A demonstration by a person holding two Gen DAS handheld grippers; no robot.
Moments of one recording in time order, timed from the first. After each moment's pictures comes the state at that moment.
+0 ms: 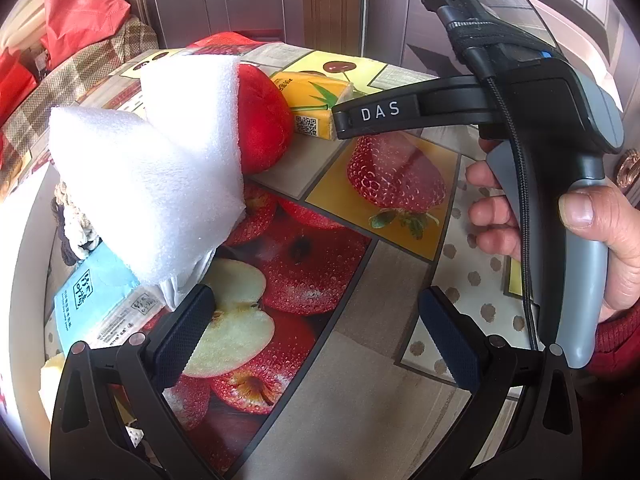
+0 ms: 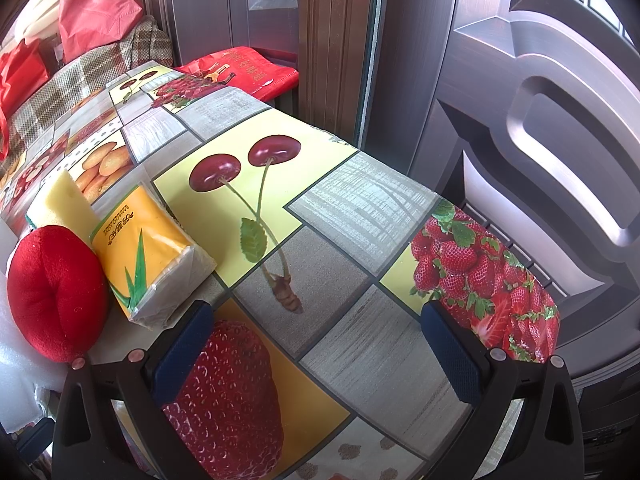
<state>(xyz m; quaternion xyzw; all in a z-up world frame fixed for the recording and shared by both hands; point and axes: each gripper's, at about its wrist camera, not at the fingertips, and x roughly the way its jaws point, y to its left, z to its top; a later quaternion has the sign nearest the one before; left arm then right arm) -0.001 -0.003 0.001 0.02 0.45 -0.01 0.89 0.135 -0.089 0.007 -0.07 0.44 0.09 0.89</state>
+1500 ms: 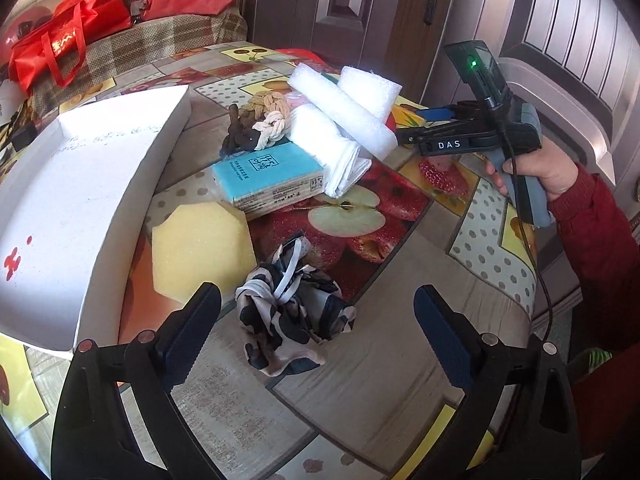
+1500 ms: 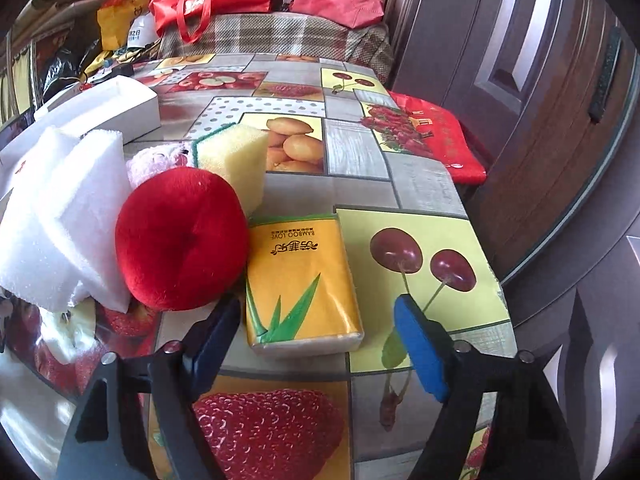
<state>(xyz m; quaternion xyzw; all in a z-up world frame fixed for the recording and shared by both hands) -0.122 0.065 0.019 -0.10 0.40 0.06 0.91 0.128 -0.036 0.016 -0.28 0.33 0.41 0.80</state>
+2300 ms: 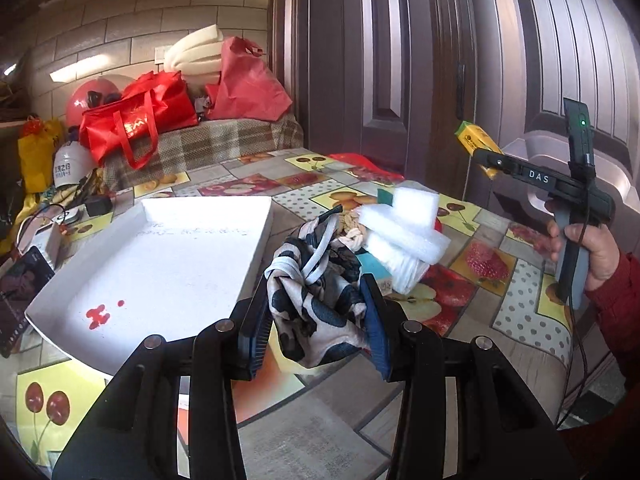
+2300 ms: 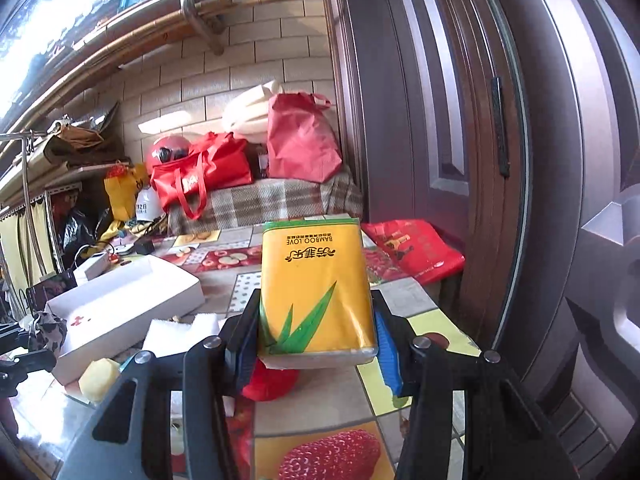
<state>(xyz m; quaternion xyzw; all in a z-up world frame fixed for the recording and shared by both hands) -0.178 0.088 0.059 -0.04 0.20 0.18 0.96 0.067 -0.109 0.088 -0.02 0.13 0.44 0.89</state>
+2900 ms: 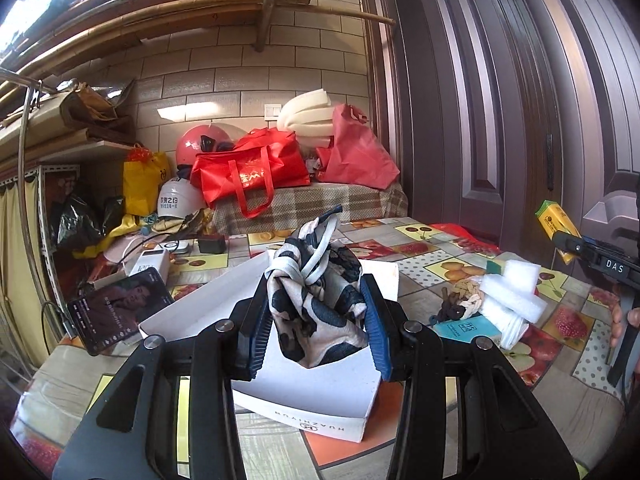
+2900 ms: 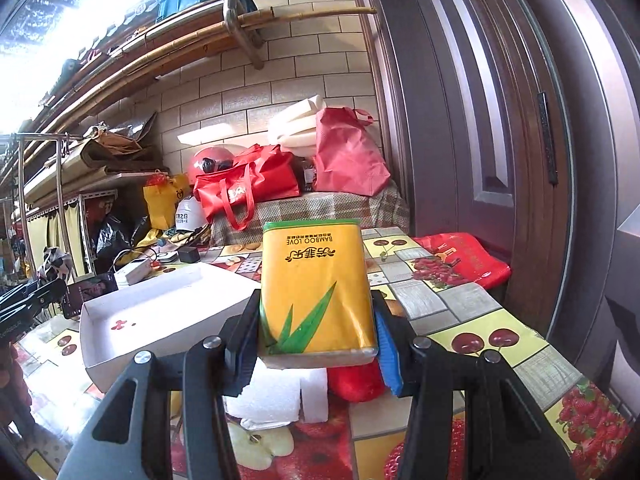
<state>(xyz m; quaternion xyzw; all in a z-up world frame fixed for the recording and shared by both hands) -0.246 0.123 0.070 -0.02 0.08 0.35 0.93 0.019 -0.076 0.075 -0.01 0.10 0.50 0.86</state>
